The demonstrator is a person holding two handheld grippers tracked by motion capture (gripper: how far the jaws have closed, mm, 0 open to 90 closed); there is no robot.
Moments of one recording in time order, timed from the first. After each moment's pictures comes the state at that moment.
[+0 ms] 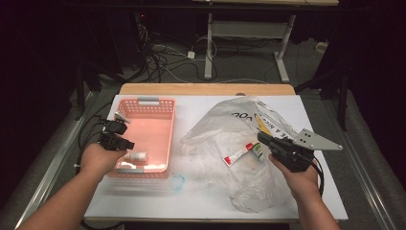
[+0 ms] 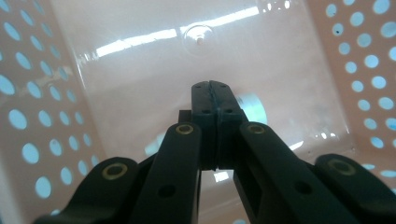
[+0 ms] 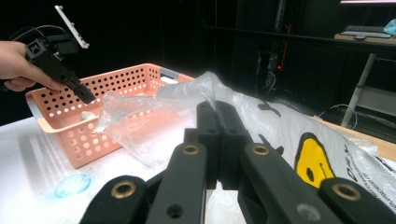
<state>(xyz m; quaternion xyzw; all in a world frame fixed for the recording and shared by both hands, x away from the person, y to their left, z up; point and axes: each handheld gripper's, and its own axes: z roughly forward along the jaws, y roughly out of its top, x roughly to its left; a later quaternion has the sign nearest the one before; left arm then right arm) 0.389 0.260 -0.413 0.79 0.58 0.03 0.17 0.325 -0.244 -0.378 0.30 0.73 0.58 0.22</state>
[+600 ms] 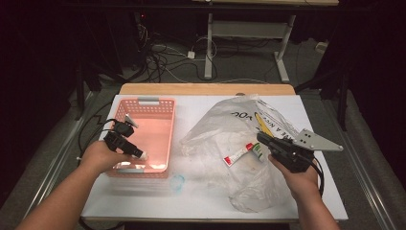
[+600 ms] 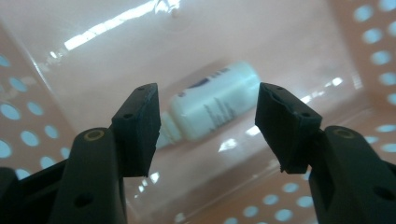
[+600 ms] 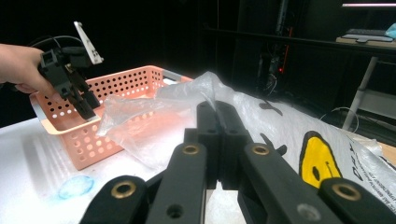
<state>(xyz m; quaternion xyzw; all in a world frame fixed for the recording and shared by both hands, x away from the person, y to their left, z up) 0.405 0.250 -0.430 0.86 0.50 -0.01 0.10 0.323 -0.242 -0.375 0.29 0.73 0.58 0.22</state>
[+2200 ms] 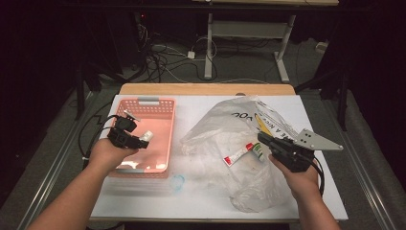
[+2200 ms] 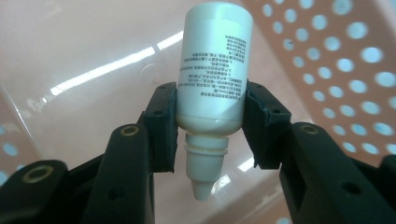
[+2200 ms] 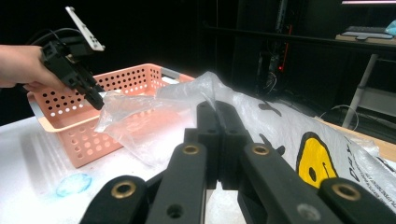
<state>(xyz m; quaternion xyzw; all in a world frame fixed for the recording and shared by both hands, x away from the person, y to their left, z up) 0.401 0.244 -0.414 0.84 0.50 0.02 0.22 0.325 -0.244 -0.377 0.29 0.73 0.58 0.22</state>
